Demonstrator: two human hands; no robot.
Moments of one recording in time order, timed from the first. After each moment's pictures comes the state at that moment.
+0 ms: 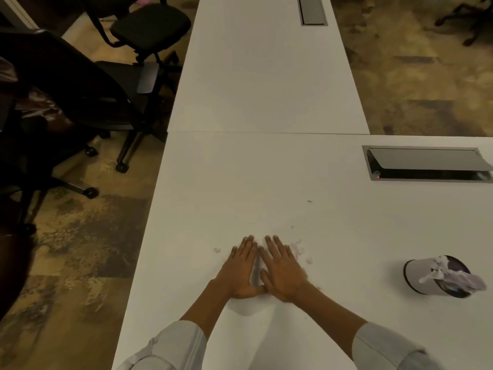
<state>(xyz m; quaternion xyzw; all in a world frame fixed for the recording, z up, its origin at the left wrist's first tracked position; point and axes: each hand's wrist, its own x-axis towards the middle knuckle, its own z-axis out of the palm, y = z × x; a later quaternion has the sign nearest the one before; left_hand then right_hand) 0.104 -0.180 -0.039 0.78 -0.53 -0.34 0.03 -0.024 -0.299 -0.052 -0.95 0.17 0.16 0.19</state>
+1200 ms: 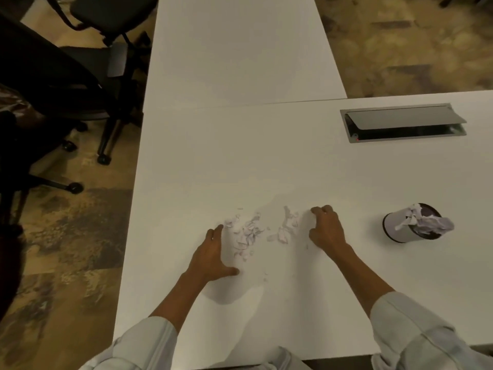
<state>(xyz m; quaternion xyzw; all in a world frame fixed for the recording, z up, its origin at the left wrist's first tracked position) 0.095 -0.128 -0.025 0.85 -0.37 -0.36 0.12 -0.103 -0.379 -0.027 -0.82 0.50 0.09 0.25</state>
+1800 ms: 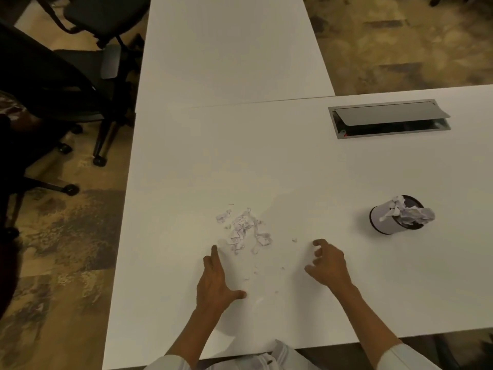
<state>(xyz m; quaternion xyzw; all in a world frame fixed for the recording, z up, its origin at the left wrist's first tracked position) 0.003 -0.098 -0.025 0.89 -0.26 -0.35 0.14 -0.186 -0.319 -0.025 -0.72 0.57 0.08 0.38</state>
